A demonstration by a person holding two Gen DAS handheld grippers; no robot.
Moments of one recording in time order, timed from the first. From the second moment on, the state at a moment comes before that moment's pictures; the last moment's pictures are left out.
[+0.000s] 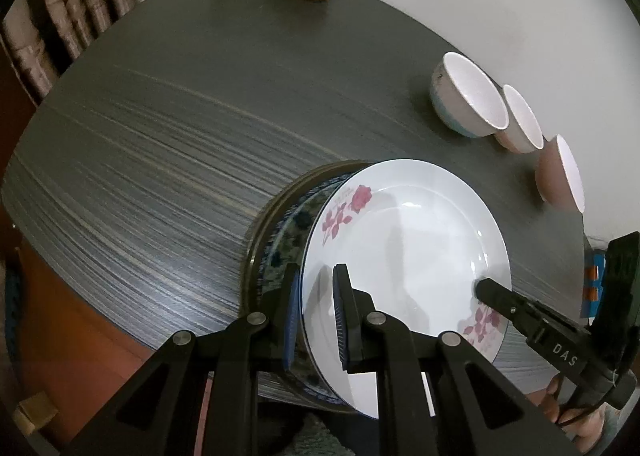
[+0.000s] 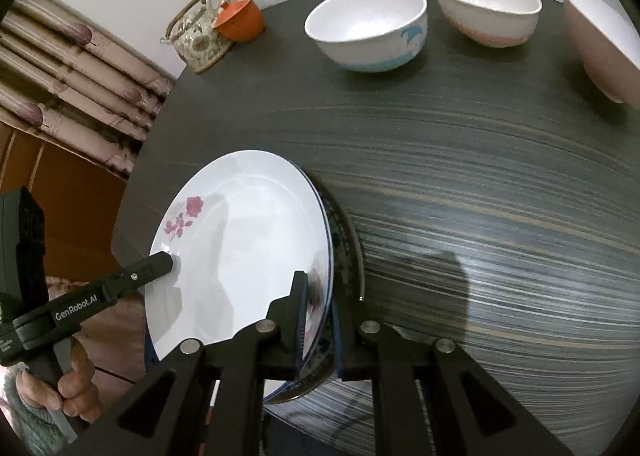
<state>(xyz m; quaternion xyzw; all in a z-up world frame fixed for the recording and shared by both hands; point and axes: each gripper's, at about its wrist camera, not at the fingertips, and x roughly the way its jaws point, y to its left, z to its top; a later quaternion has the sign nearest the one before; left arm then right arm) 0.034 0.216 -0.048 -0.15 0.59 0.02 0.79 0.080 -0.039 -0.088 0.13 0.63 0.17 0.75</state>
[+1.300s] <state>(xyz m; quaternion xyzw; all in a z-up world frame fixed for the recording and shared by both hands) 0.045 0.223 -0.064 -0.17 0.60 0.02 0.78 0.089 -0.018 -0.107 0.12 0.66 0.16 0.73</state>
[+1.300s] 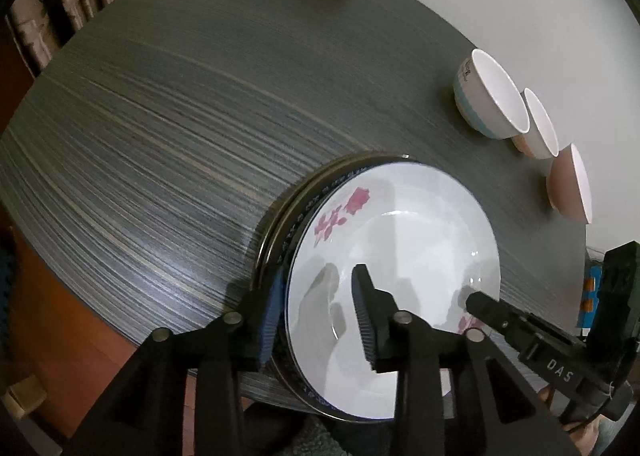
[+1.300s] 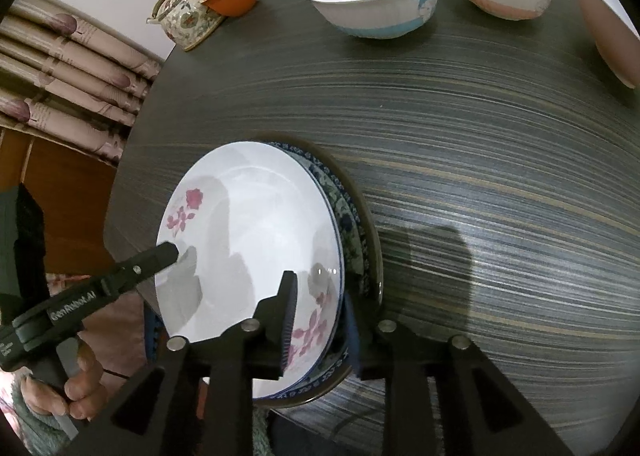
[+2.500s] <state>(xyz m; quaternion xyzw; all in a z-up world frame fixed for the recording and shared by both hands) 0.076 0.097 -0.038 -0.10 0.60 -0.04 0.80 0.074 -0.189 -0.083 0.22 0.60 0.07 0.77</state>
